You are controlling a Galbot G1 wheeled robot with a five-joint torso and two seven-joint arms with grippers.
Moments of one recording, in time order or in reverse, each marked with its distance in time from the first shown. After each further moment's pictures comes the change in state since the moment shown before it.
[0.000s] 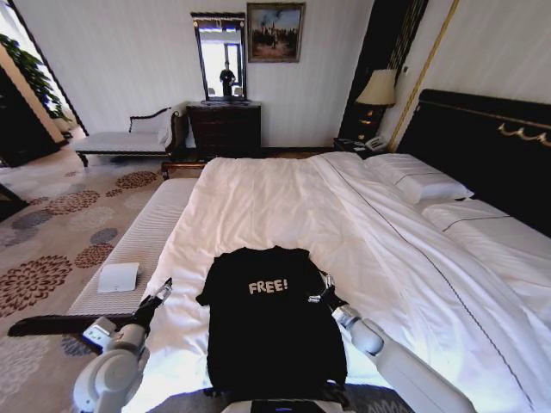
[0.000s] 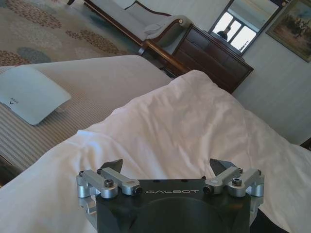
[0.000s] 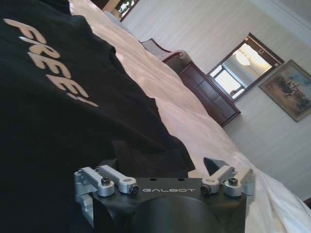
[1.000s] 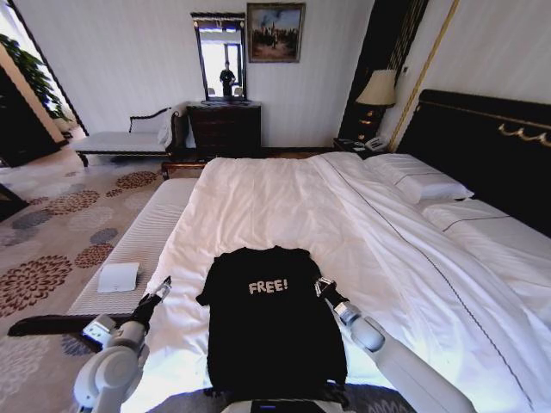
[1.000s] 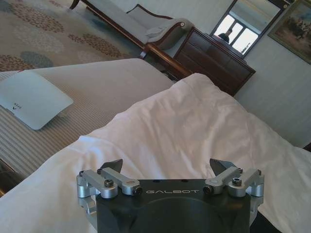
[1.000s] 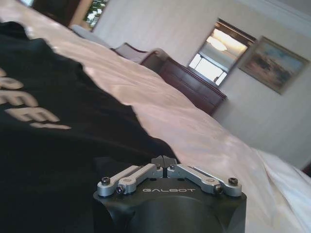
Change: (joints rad) left arm -0.005 0.017 -0.007 -0.006 -0.016 -0.003 -0.024; right arm -0.003 -0.011 0.021 0.032 0.244 0.000 -0.004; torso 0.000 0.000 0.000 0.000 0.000
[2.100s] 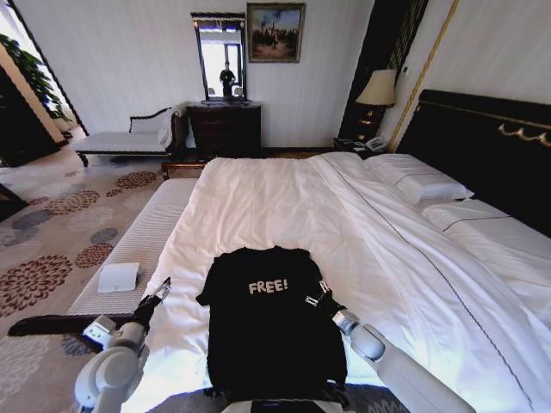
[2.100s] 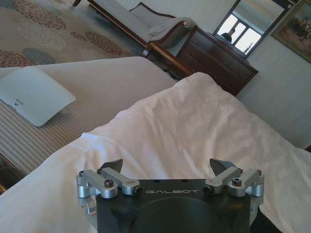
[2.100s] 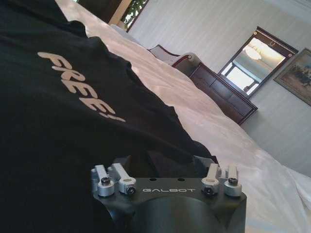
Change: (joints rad) left arm -0.011 0.001 -0.001 0.023 -0.011 -0.003 0.000; right arm -0.050 0.000 -0.030 0.014 -0.161 0.021 -0.045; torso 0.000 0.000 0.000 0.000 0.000
